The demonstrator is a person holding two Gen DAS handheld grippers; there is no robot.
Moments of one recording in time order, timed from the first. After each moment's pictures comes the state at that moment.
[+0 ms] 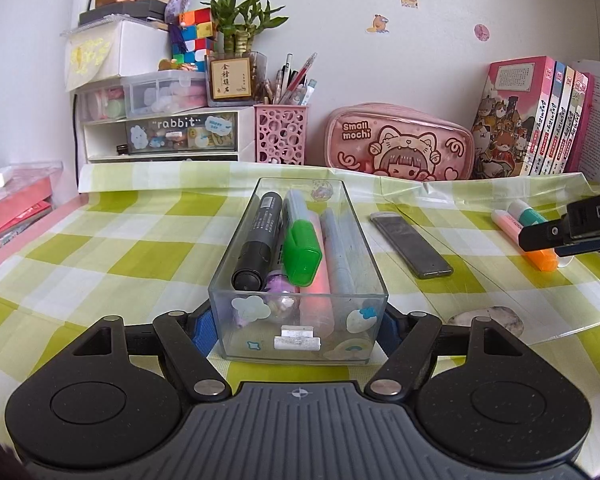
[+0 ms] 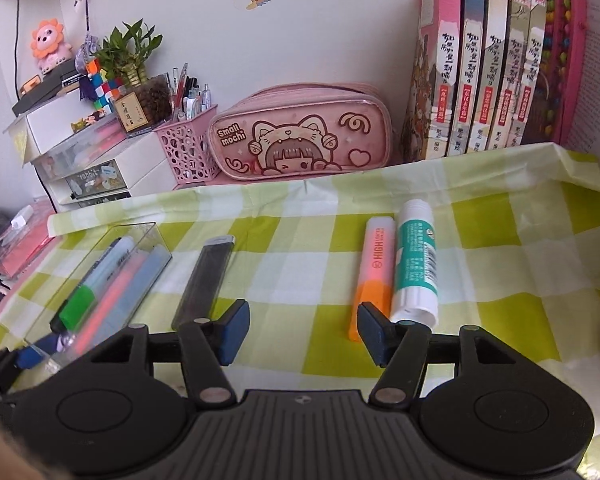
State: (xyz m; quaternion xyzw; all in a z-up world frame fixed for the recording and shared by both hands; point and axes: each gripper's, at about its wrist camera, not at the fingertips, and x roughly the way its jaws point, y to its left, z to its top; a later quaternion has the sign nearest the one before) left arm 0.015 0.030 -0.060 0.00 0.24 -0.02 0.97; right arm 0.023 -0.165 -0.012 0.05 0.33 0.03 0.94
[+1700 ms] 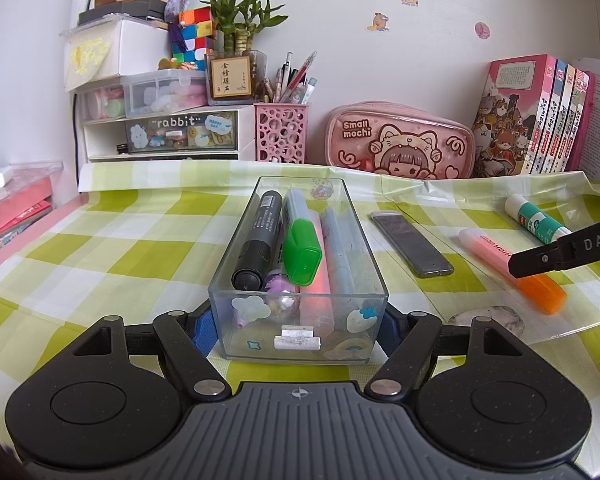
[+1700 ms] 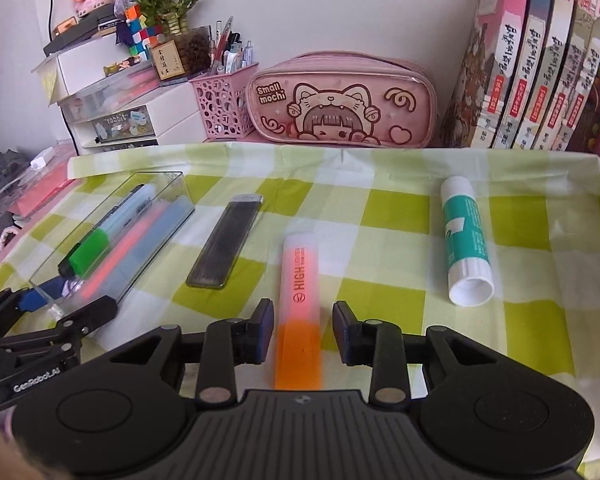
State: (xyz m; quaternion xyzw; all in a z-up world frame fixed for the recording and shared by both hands) left arm 0.015 0.030 -0.060 0.00 0.24 -0.02 0.97; right arm 0.043 -0.144 -0.019 -0.01 0.38 0.07 0.92
